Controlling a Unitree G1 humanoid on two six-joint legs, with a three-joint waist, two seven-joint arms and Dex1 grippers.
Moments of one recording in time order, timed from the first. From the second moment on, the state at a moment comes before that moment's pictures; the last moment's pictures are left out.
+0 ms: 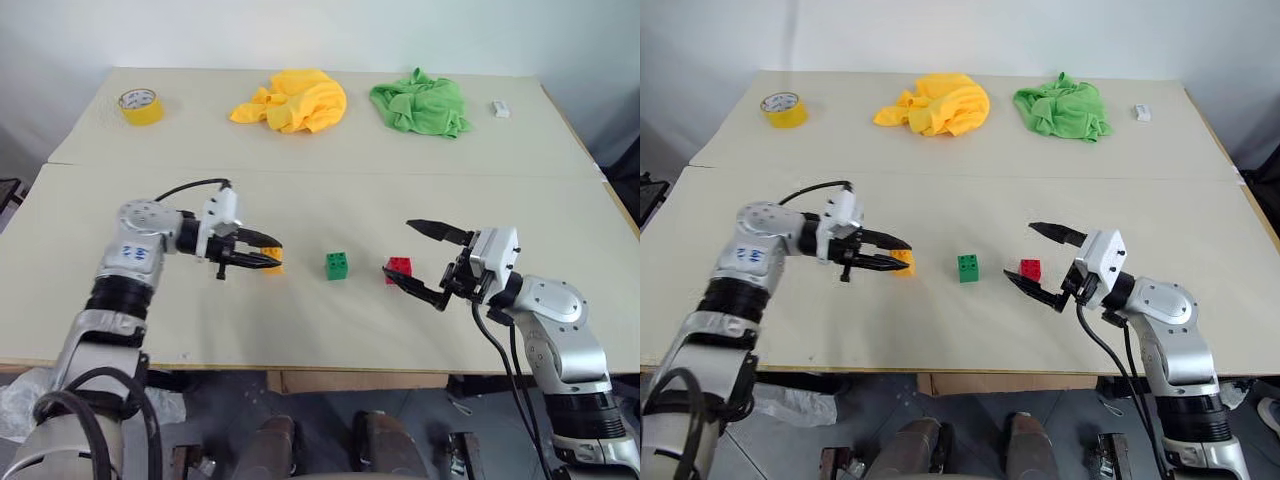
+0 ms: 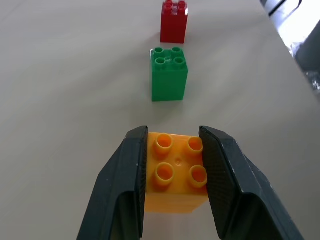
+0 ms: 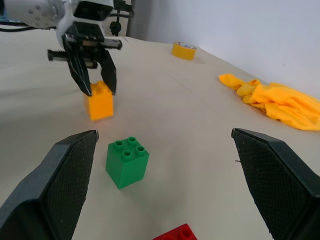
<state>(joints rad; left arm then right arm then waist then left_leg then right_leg) -0.90 0.56 -0.17 0.76 -0.19 -0.11 -1.44 -0.23 -0.55 -0.08 -0.17 0.42 0.00 0.96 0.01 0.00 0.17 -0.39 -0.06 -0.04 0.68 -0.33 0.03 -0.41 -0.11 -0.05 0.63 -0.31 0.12</state>
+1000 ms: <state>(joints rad) -1.01 0.46 -0.14 1.06 -0.07 -0.34 -1.47 -0.19 -0.57 -0.09 -0.23 0.42 0.03 0.93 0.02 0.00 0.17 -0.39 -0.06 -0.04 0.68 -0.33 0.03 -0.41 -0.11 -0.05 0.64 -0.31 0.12</state>
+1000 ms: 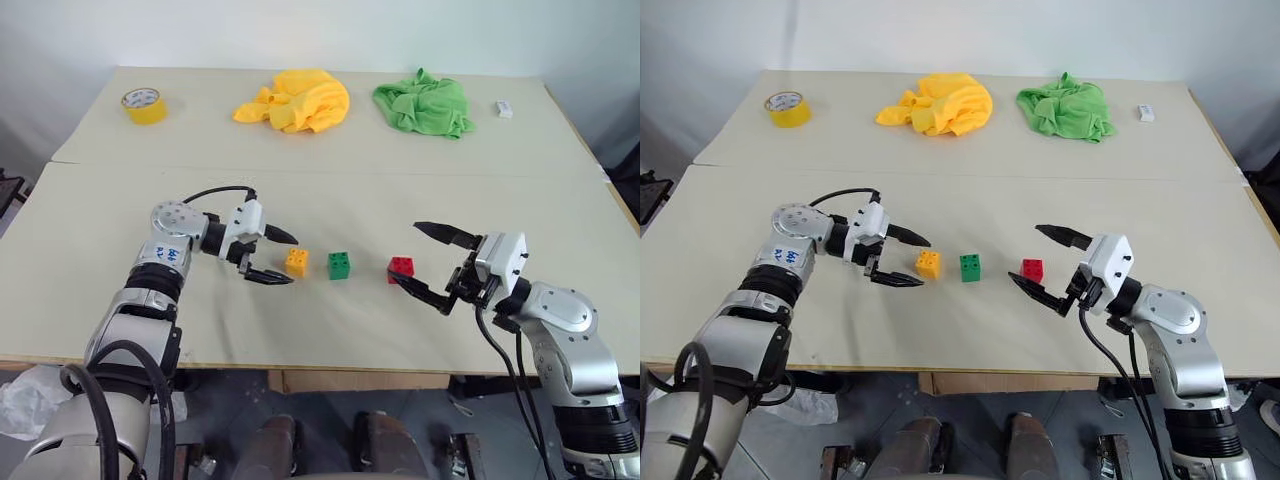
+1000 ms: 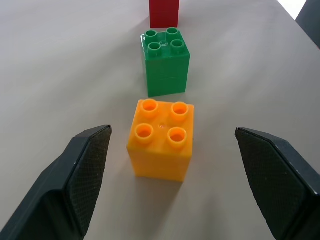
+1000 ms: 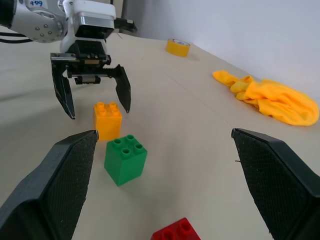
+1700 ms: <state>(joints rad) -1.02 0.48 -0.13 1.15 -0.01 -0.35 -1.43 -0.16 -0.61 -0.09 -0.23 0.45 0.05 0.99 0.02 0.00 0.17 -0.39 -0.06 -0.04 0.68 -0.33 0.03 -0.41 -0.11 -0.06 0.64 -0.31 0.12</state>
